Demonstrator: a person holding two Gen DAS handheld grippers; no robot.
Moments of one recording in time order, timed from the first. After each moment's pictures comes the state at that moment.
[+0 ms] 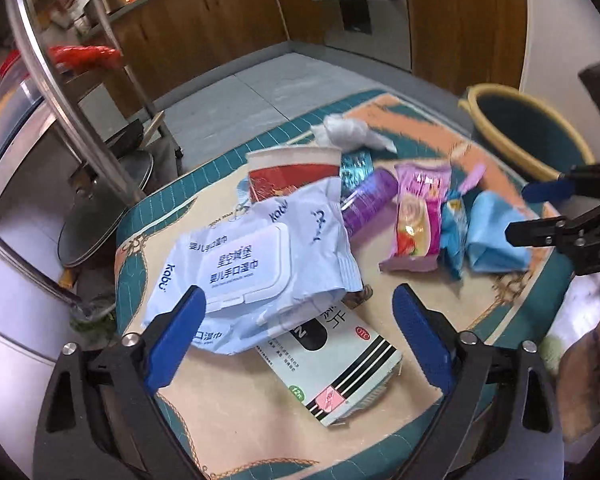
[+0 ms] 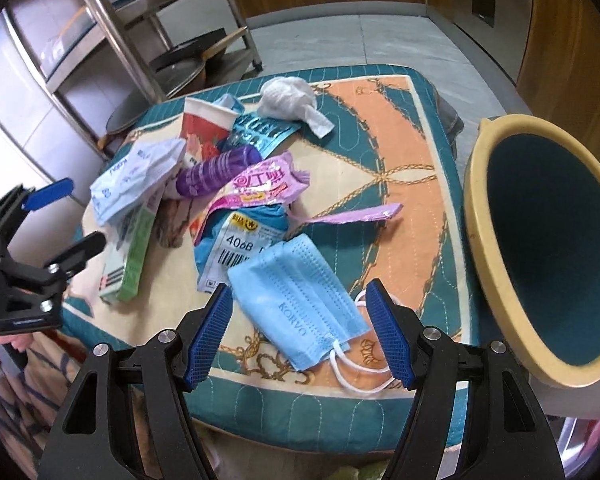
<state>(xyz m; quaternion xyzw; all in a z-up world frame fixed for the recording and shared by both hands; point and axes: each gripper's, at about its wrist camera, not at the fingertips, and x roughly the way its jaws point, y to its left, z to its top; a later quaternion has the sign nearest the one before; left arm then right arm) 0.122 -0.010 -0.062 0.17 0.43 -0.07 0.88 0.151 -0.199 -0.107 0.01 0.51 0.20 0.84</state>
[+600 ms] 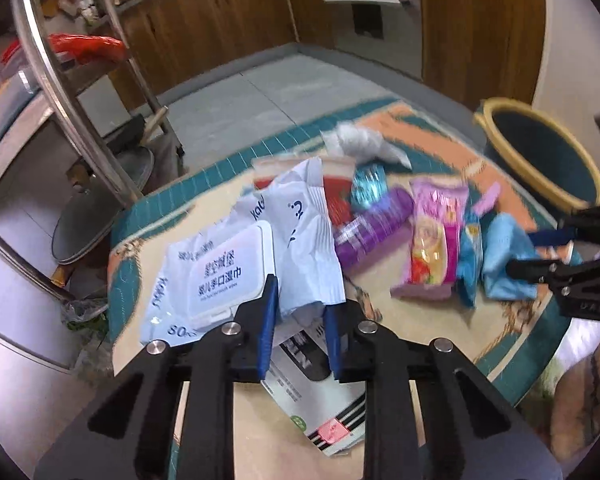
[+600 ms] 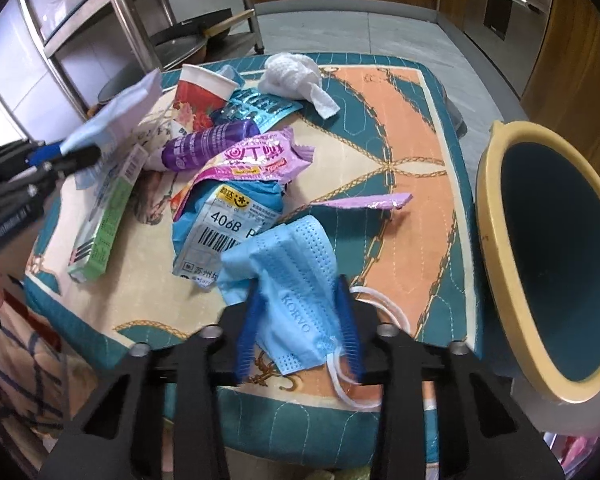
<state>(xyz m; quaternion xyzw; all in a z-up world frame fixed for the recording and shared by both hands) 0.140 -0.003 -0.059 0.13 0.42 -0.06 0.90 0.150 -0.187 -0.124 -0.04 0.51 0.19 0.84</state>
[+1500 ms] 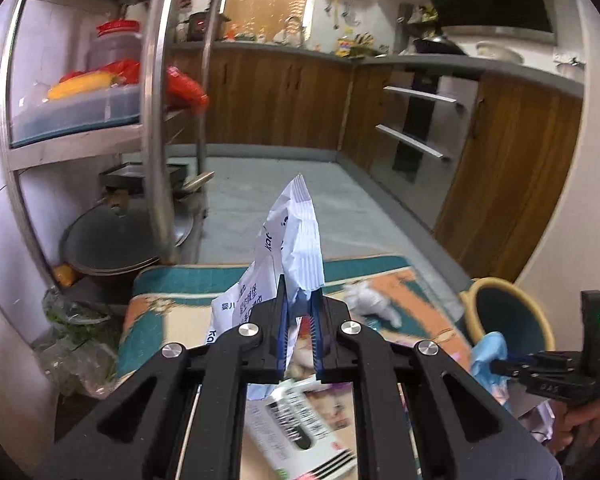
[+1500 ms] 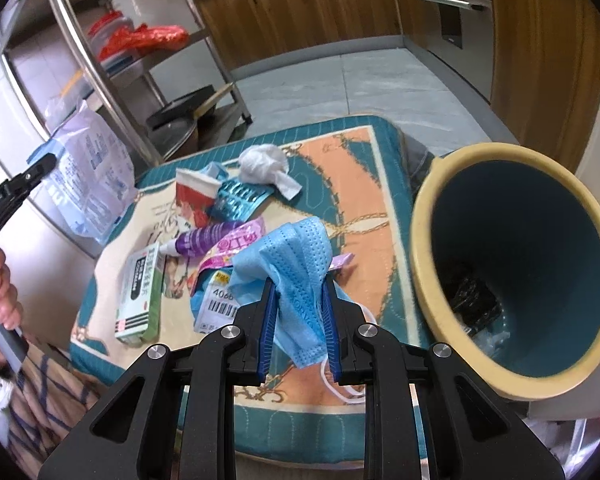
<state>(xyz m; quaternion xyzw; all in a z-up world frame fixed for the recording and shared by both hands) 0.126 0.048 0.036 -0.06 0.27 -0.04 0.96 0.149 -0.247 -0.074 0.08 0.44 0.18 0.88</state>
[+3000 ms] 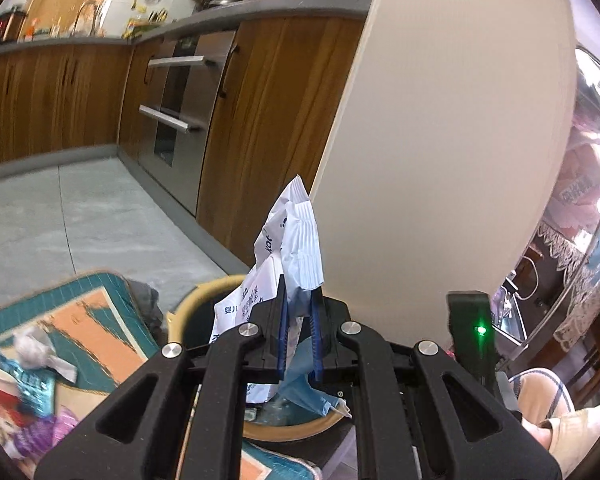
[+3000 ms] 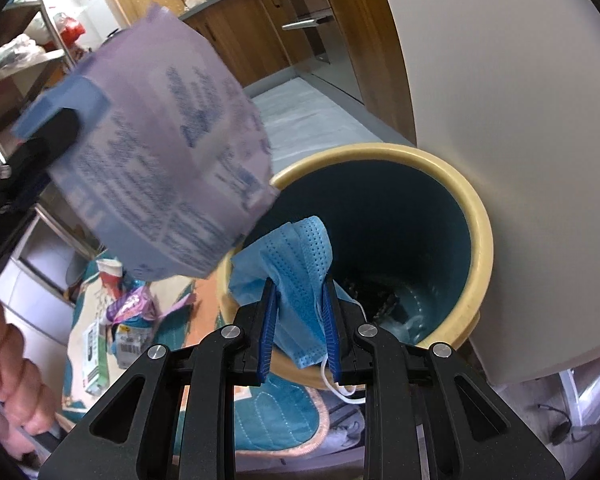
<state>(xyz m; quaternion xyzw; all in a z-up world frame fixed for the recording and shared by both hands) 0.163 -0.242 0.029 -0.06 0.27 -0.39 0.88 0.123 -0.397 -0.078 0.19 0.40 0.04 0.90</state>
